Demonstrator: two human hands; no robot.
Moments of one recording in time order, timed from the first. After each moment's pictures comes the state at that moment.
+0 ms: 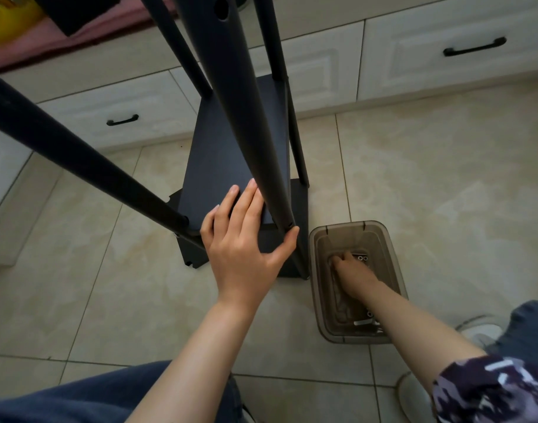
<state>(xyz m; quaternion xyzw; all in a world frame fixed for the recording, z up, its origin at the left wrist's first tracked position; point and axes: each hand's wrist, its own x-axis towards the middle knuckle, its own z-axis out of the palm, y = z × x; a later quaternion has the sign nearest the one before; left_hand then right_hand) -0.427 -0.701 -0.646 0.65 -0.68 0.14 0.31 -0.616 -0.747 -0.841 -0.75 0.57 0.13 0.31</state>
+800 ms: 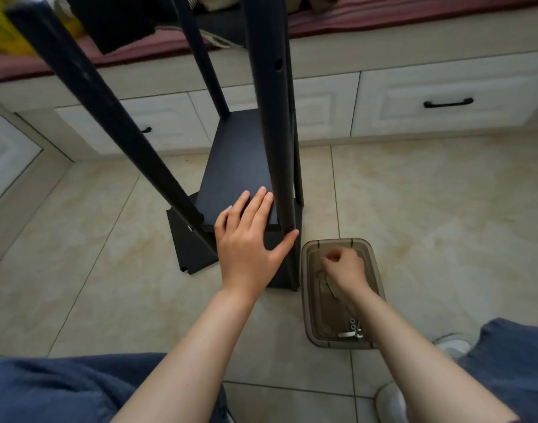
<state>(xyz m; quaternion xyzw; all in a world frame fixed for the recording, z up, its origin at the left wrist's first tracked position) -0.426 -0.699 -0.641 0.66 -0.68 0.12 0.29 -0.601 -0.732 -0.747 -0.51 0.70 -0.24 0.44</state>
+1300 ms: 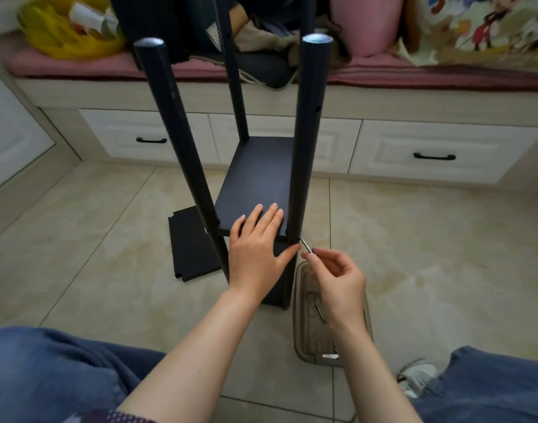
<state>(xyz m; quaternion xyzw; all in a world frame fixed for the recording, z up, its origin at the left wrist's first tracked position) -0.430 -0.693 -0.632 0.68 -0.68 0.08 0.26 -0.576 -0.668 -0.626 -0.37 0.54 -0.55 0.51</state>
